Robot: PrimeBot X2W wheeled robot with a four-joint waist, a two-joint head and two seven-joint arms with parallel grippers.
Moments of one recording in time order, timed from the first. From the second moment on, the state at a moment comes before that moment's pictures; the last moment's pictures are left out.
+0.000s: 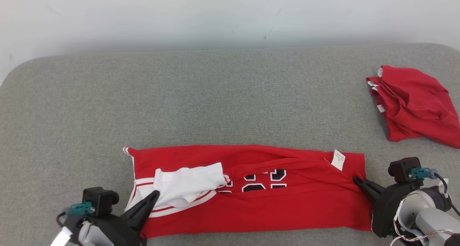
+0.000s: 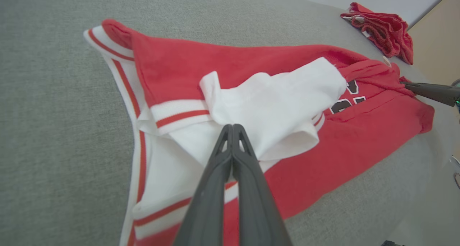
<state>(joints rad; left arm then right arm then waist) -0.47 0.53 -1.05 0.44 -0.96 -0.11 -0.22 -0.45 -0.51 0.78 0.65 0.90 0.12 -0.05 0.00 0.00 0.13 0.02</state>
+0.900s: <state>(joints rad) -0.36 0.47 -0.89 0.42 -0.95 0.08 -0.25 -0.36 -0.50 0.67 0.64 1.00 0.10 -0.22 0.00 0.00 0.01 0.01</state>
